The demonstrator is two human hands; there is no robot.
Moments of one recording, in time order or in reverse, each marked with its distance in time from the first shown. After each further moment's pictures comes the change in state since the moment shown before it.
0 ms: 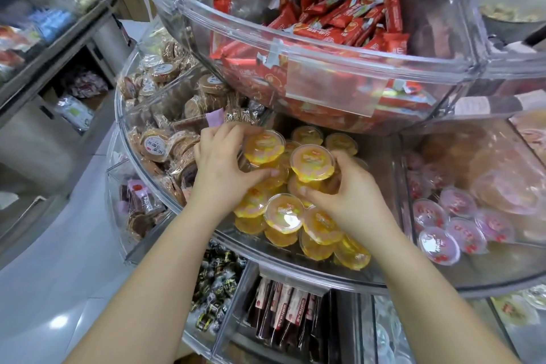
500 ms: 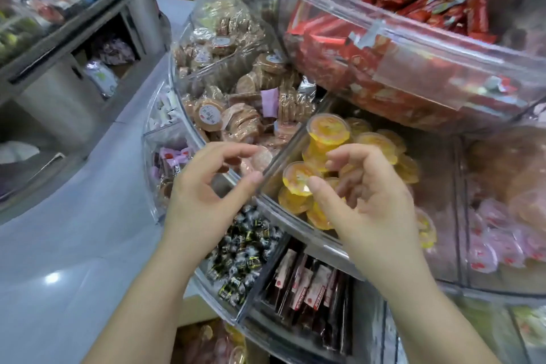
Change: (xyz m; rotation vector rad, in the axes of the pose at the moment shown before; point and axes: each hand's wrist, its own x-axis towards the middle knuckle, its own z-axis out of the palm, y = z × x) left_hand -0.089 -0.031 -0.073 -0.398 0.172 -0.084; right_hand -0.055 -0.097 0.034 0.220 0.054 -0.126
